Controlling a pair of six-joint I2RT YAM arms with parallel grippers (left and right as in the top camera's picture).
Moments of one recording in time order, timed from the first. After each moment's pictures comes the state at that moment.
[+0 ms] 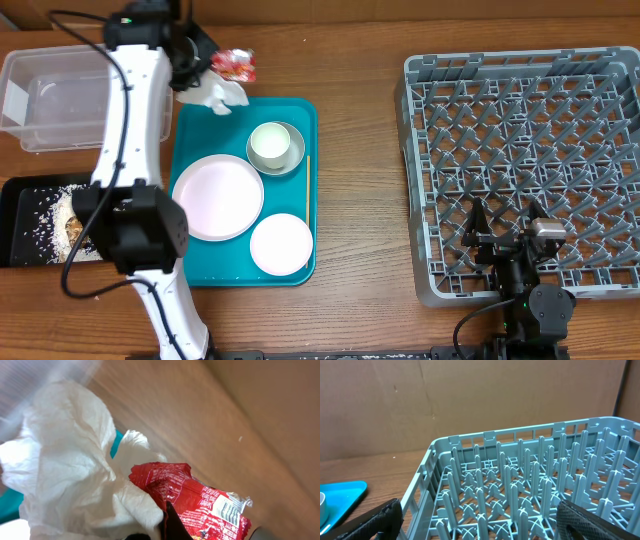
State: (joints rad) left arm 0.04 2.14 2.21 -1.12 0.07 -0.76; right arm -0.06 0.01 0.02 -0.03 -0.05 0.12
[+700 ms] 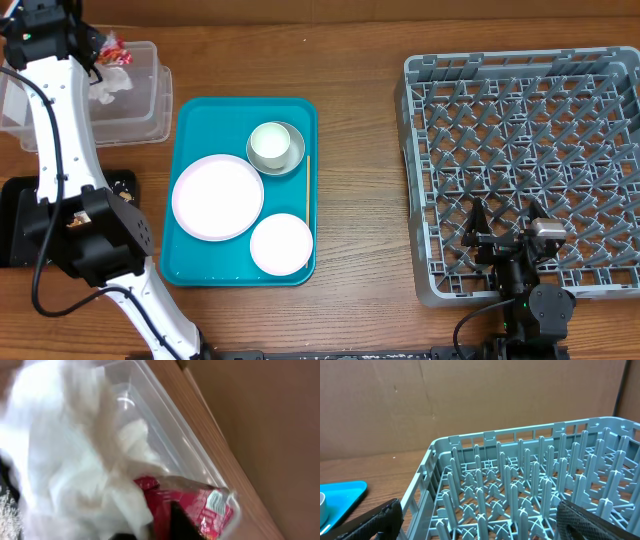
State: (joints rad) left arm 0.31 2.16 2.22 -0.92 -0.31 -0.74; right arm -0.06 0.01 0.02 -0.03 -0.05 0.12
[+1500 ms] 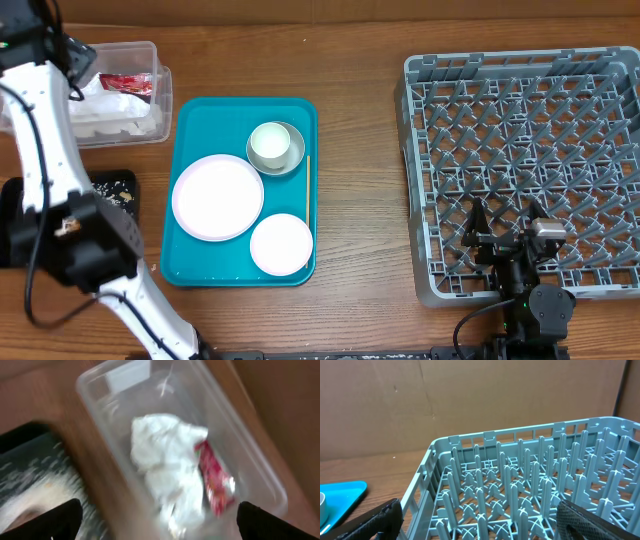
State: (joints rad) left arm 0.37 2.11 2.22 -1.10 -0.30 -0.70; right arm -0.06 0.01 0.02 -0.03 -0.05 0.12
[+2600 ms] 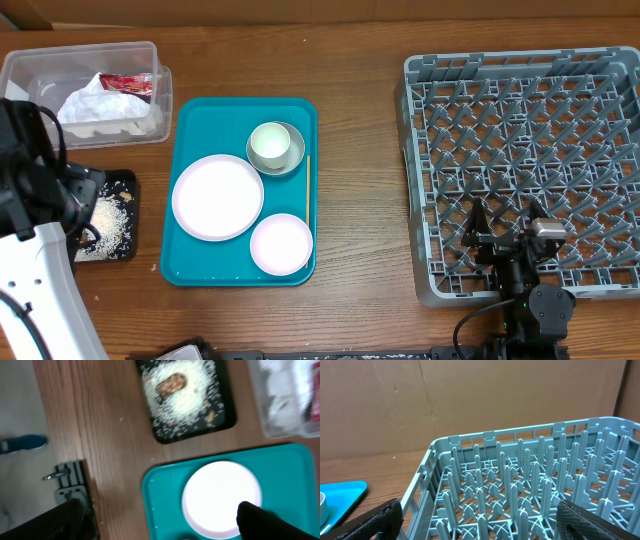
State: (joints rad) left arm 0.37 1.34 1.72 -1.69 -0.28 -1.01; right arm -0.06 0.01 0.02 -0.04 -0.05 0.12
